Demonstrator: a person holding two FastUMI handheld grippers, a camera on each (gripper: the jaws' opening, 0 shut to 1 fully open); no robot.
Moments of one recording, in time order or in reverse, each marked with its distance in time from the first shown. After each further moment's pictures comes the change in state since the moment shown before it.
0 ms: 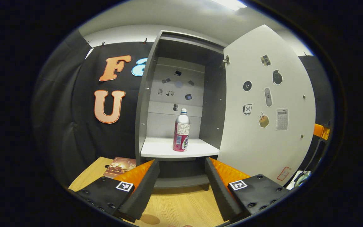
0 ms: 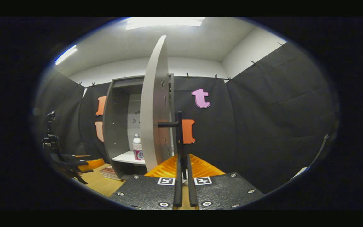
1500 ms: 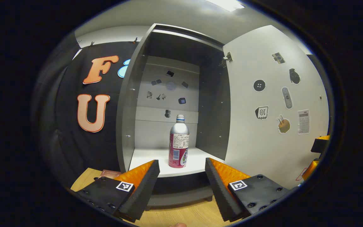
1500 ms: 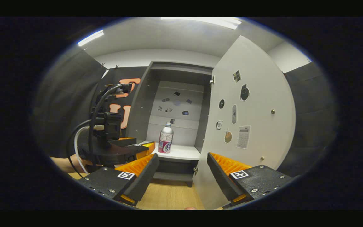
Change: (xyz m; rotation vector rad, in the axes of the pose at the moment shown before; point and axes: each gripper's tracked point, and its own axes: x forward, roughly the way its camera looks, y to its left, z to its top) left arm 0.136 0.011 0.014 0.039 -0.063 -0.127; right arm 0.021 0.066 -0.028 -0.156 0.043 0.071
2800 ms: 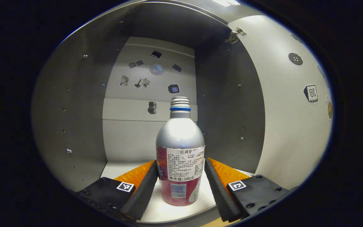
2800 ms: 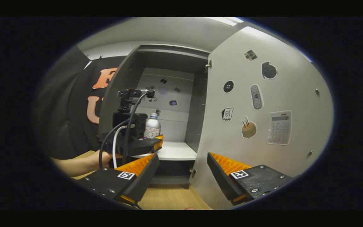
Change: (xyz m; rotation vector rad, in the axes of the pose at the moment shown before) left arm 0.169 0.007 -0.033 0.030 -0.006 -0.092; right arm 0.039 -0.016 -0.024 -0.039 0.107 -0.159
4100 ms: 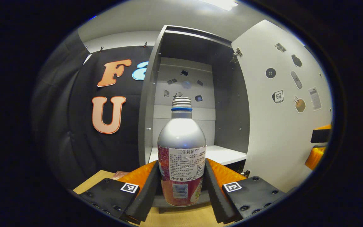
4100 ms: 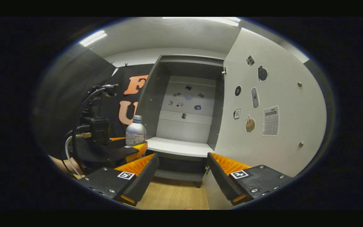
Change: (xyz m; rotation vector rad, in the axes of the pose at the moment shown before) left arm -0.228 0.015 -0.018 0.049 -0.042 0.265; right arm -0.037 0.024 -0.001 0.025 -0.074 0.315
